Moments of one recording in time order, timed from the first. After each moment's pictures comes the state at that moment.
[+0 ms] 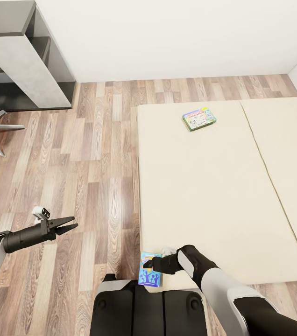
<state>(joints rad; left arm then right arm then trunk) -0.59 0.37 0.31 -1.04 0.23 1.03 -1.48 -0.85 0.17 0.02 -0.24 -0.17 0.65 0.35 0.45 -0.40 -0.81</state>
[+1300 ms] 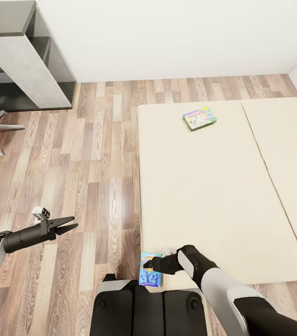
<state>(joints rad) -0.59 0.37 0.31 -1.04 0.23 1.03 -1.48 -0.85 0.17 0.02 -0.24 -0.17 0.65 0.35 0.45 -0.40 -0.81</state>
